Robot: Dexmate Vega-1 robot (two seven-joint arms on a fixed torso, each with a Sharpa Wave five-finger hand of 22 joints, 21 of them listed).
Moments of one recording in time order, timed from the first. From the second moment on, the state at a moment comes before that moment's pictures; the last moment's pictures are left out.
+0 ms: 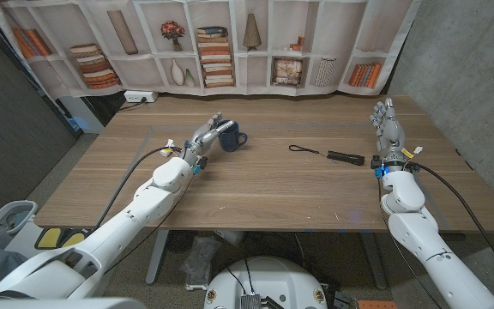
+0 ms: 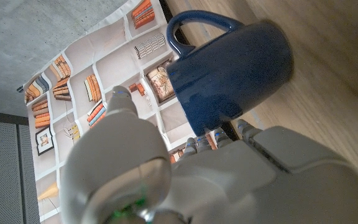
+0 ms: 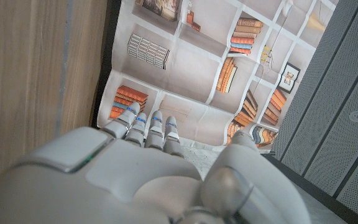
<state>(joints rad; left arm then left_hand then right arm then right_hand) 0.78 0.52 0.49 -1.26 -0.45 -0.30 -0.03 0.77 0.02 0.03 -0.03 0.22 -0.16 -0.01 0.19 0.20 -0.17 -0.01 0.20 0.20 -0.17 0.04 0.19 0.19 -0.17 0.10 0.20 0.19 -1.13 -0.41 -0.07 -1.53 0.46 0.45 -0.18 0.24 0.01 0.09 -0.01 0.24 0.16 0.05 0.19 0.18 0.15 0.08 0.21 0.18 0.05 0.06 0.19 0.19 0.10 -0.03 0.24 0.18</state>
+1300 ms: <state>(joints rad) 0.76 0.62 0.46 -1.45 -0.40 -0.23 -0.01 0.77 0.02 0.02 -0.02 0.22 -0.13 0.00 0.20 0.20 -0.17 0.00 0.21 0.20 -0.17 0.04 0.19 0.19 -0.17 0.10 0.21 0.19 -1.14 -0.42 -0.08 -1.56 0.44 0.44 -0.21 0.24 0.02 0.09 -0.01 0.24 0.16 0.06 0.19 0.18 0.14 0.08 0.21 0.18 0.04 0.05 0.19 0.19 0.10 -0.03 0.24 0.18</state>
